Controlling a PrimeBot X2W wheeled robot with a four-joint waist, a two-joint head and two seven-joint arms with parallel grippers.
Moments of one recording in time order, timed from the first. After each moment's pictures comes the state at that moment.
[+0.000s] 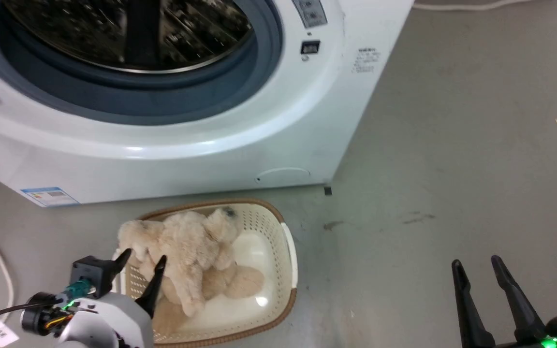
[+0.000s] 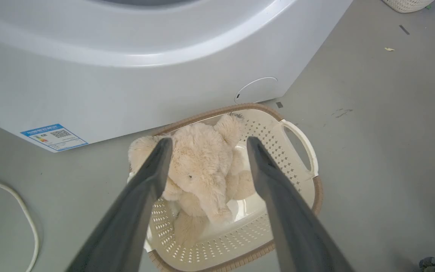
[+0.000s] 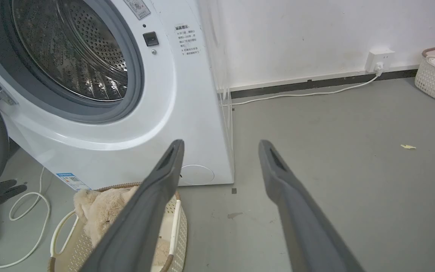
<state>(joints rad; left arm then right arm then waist) -0.11 0.39 -0.22 0.19 -0.35 -0.07 0.04 0.23 -0.05 0.02 -0.27 0.23 0.13 -0.15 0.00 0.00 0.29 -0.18</state>
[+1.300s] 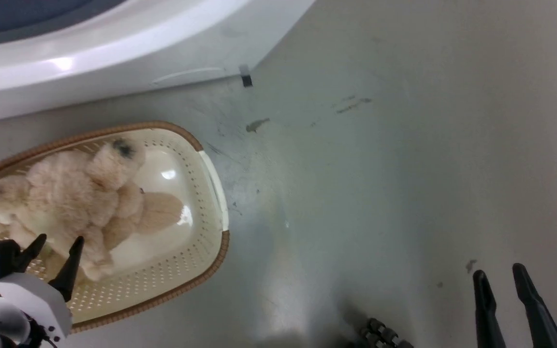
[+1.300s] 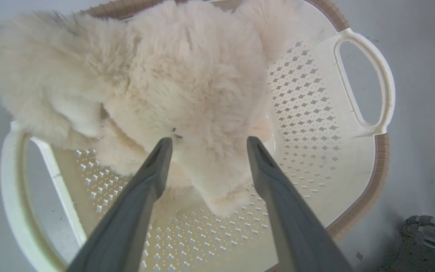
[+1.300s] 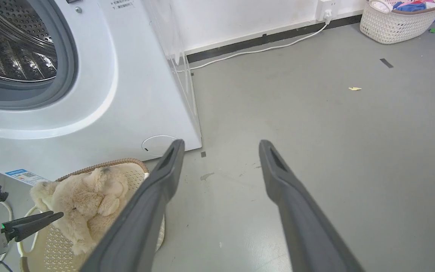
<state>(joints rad) -0.13 0.66 -0.21 0.23 -0.64 -0.05 0.02 0.40 -0.05 0.07 -0.53 0.37 0.13 -0.23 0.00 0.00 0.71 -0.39</state>
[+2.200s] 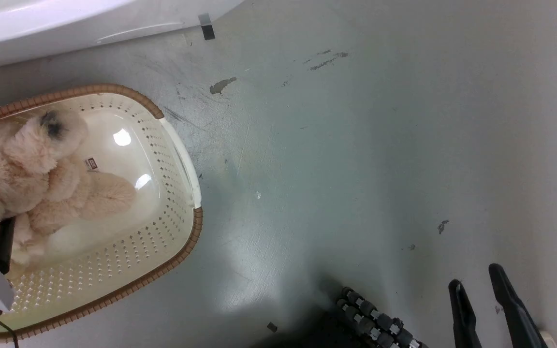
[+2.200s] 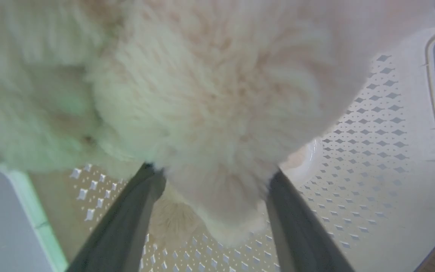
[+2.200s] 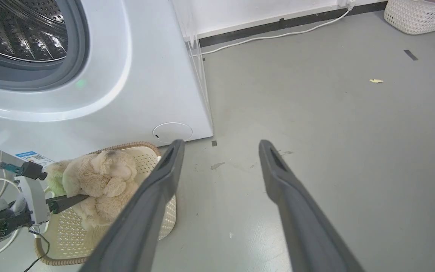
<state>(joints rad) -0.13 0.80 -0.14 0.15 -0.79 0.03 0.05 0.41 -0.05 0.17 -0.63 0.32 0.13 -0.26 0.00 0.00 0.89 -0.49</state>
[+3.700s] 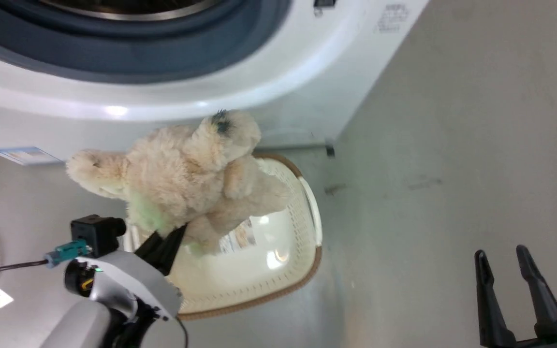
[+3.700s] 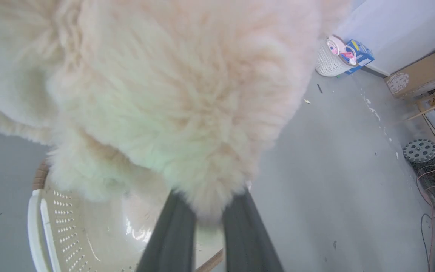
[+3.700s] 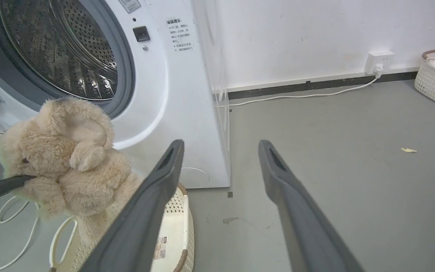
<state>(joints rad) -0.27 0.46 -0.42 0.14 -0.82 -0.09 -0.02 0.25 -0.05 -0.01 -0.33 0.25 0.13 -0.26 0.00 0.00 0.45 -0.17</state>
